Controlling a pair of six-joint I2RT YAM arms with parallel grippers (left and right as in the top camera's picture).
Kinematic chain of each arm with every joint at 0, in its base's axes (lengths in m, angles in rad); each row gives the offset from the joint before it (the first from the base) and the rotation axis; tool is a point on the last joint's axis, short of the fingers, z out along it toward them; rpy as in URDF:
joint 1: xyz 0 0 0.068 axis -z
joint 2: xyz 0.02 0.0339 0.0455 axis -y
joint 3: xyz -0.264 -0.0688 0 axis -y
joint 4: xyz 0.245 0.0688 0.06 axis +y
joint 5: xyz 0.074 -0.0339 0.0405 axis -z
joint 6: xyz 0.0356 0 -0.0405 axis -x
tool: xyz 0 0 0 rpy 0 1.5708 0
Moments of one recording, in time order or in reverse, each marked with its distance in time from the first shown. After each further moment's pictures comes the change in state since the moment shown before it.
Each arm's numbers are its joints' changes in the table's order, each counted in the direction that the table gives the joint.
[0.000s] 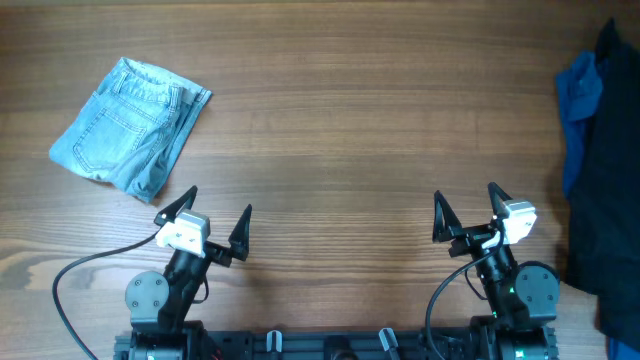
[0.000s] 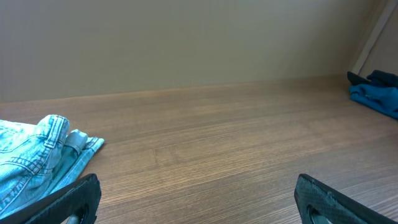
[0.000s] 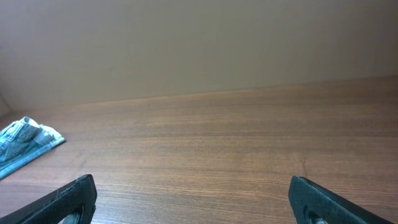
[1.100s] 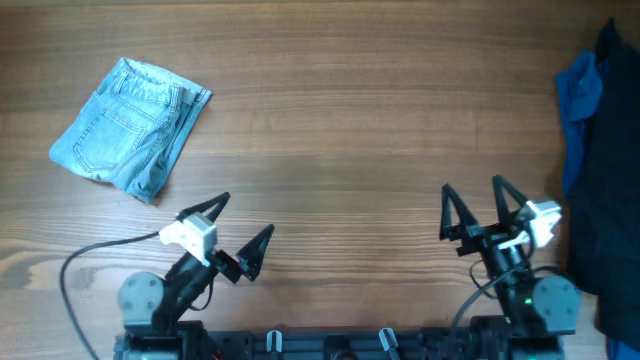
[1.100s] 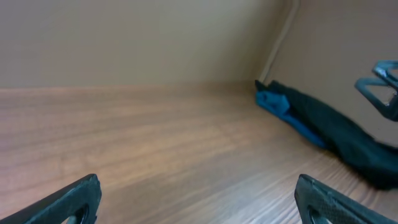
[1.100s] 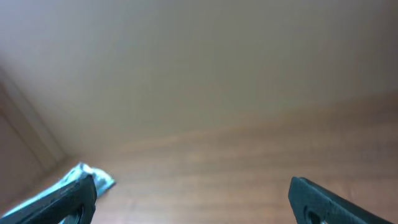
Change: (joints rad) left arm 0.001 -0.046 0.079 0.019 0.303 0.173; right arm -0.001 -0.063 0.160 -0.014 -0.052 -0.200
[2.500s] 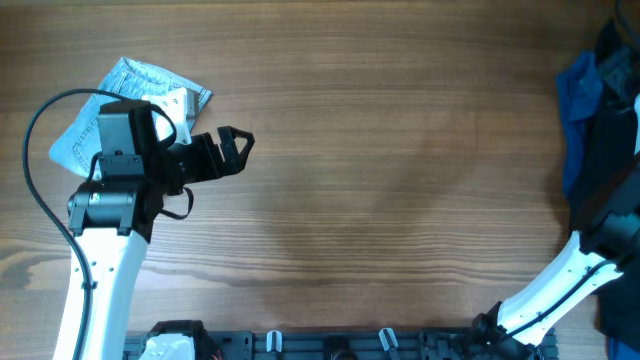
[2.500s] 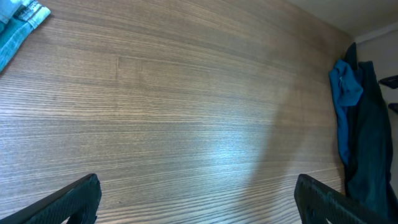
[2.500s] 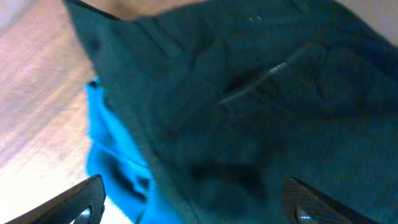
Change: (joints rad) left arm 0.003 -1.096 0.919 0.614 -0.201 0.075; right arm 0.573 -2.100 1.598 0.475 0.432 0.075
